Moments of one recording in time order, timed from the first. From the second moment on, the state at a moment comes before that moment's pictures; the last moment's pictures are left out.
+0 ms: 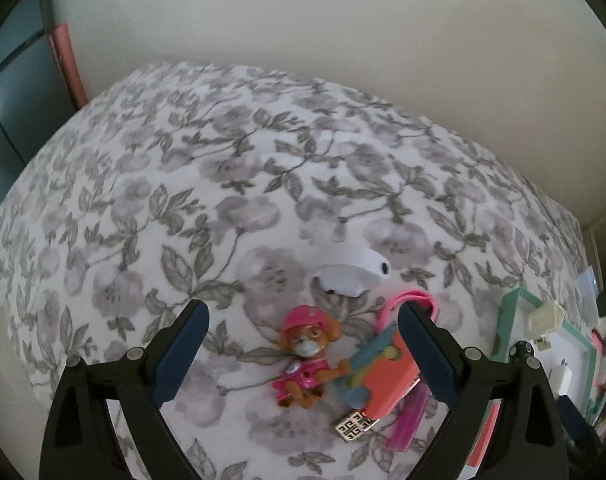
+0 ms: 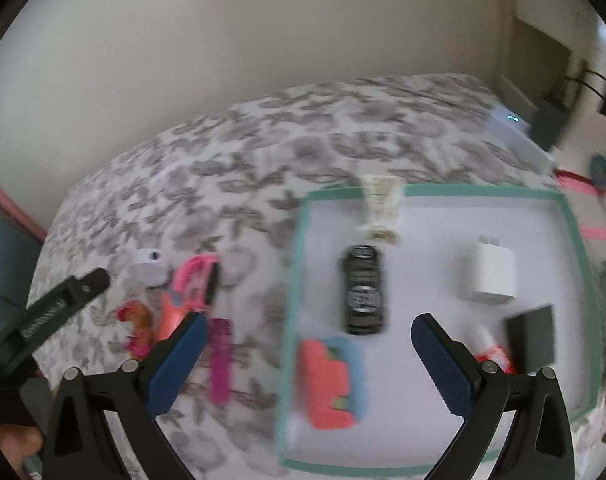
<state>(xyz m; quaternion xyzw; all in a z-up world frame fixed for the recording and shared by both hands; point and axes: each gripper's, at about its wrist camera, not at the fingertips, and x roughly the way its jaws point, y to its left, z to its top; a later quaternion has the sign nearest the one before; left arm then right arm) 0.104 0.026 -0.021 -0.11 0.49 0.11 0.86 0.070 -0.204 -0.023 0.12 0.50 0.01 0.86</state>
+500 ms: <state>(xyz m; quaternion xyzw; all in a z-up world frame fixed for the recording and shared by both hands) 0.113 0.049 -0.059 -0.15 0.55 0.11 0.82 0.094 -0.134 -0.057 0.07 0.55 0.07 0.83</state>
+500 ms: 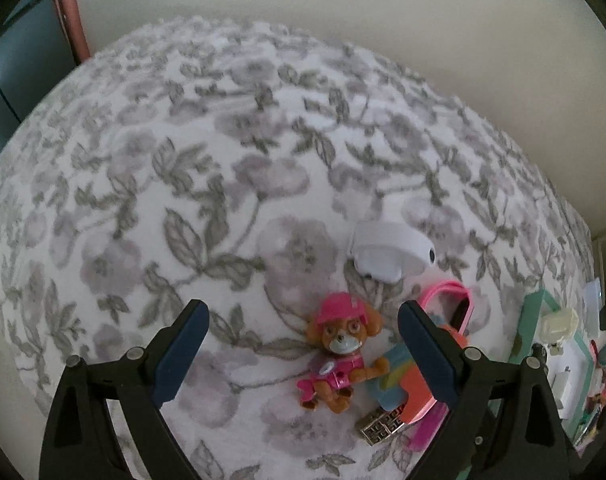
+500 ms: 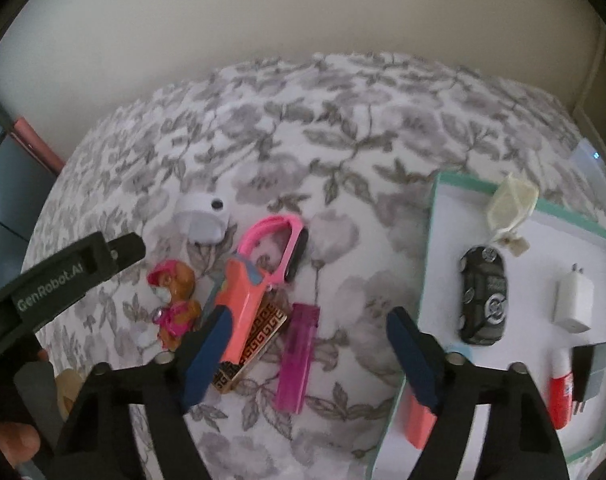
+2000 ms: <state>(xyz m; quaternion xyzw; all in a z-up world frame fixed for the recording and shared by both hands) 0.115 0.034 -0.104 -0.14 0.58 0.11 0.79 0.086 -0.118 -0.097 0.01 0.59 0.07 0.80</state>
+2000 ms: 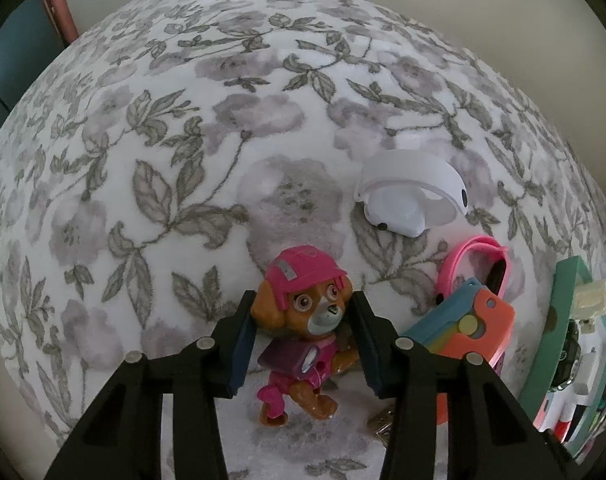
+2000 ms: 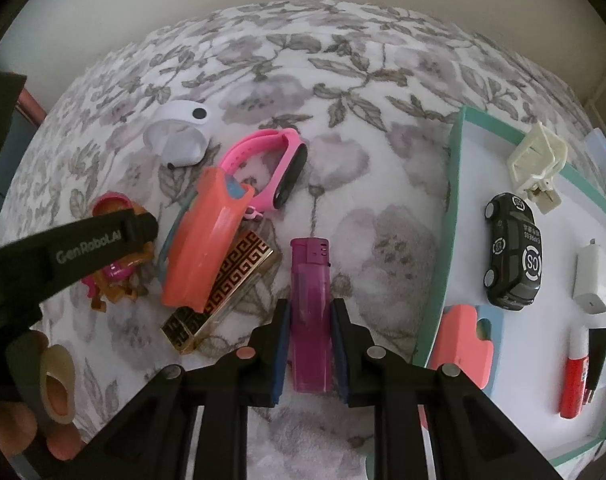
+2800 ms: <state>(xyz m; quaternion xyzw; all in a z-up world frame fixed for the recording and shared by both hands) 0.108 0.035 -0.041 -0.14 0.51 0.10 0.84 0.075 -0.141 -0.055 0.08 0.54 0.08 0.83</state>
